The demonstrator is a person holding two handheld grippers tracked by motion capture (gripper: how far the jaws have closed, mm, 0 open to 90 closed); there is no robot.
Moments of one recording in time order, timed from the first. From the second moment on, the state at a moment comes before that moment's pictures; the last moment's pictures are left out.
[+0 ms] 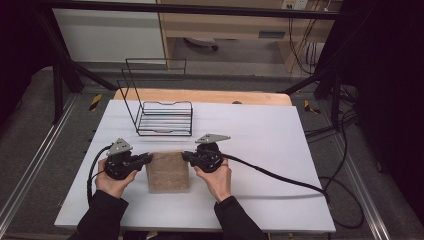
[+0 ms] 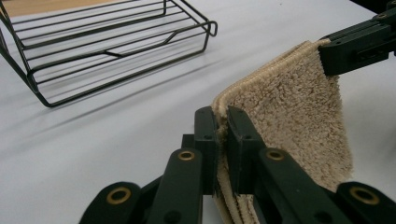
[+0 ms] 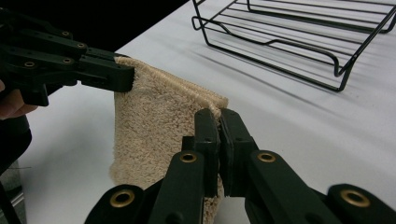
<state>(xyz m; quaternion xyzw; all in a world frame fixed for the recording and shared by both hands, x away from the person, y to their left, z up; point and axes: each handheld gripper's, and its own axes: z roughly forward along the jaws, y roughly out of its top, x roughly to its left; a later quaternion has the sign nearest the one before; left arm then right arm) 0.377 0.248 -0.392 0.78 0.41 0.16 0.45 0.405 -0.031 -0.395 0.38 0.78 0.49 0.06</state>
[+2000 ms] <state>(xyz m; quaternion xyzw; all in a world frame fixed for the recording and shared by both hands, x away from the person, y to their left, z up) 0.367 0.256 -0.322 0.72 0.38 0.24 0.53 0.399 -0.029 -0.314 0.31 0.74 0.58 0.15</state>
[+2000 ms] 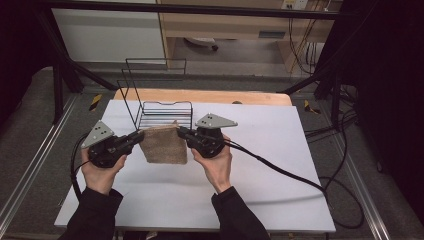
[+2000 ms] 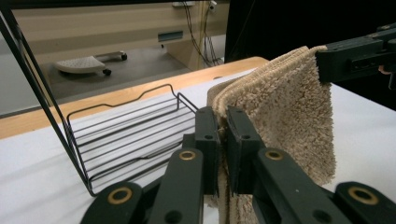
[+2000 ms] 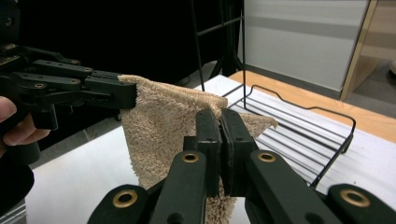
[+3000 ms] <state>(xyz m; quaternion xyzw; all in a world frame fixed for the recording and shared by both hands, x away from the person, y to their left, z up) 0.387 0.263 -0.278 0.68 0.36 0.28 0.57 0.418 -0.021 -0.269 0.29 0.71 0.61 0.19</state>
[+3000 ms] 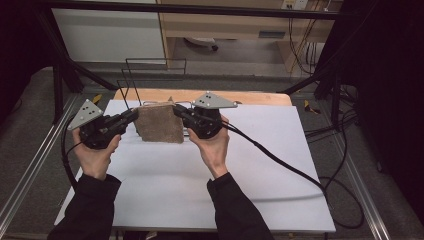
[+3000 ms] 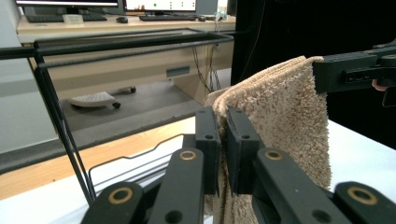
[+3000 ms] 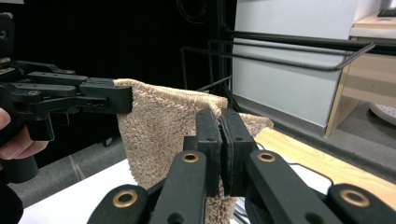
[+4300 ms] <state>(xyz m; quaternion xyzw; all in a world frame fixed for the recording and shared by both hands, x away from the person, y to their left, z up) 0.412 0.266 -0.227 0.65 0.34 0.32 0.60 0.443 -0.011 -0.214 0.27 0.68 0.63 0.24</state>
